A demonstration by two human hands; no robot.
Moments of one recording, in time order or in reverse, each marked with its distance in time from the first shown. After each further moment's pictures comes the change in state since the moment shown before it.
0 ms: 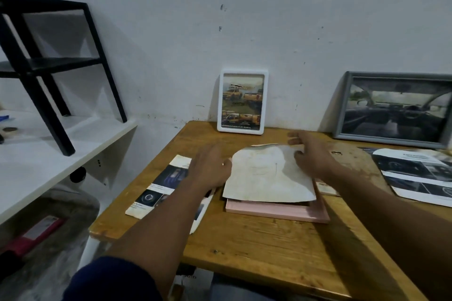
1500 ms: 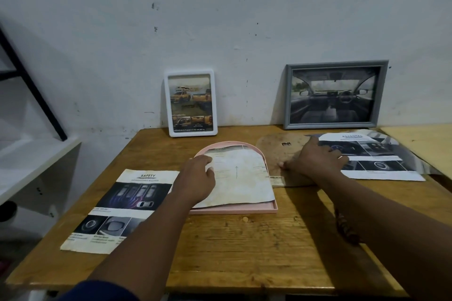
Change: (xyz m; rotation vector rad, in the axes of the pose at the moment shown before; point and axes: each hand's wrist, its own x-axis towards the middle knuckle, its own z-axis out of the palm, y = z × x) left_hand 0.016 0.042 0.071 -0.050 -0.123 -0.009; right_hand -0.023 0.065 -0.064 -0.578 0.081 0.618
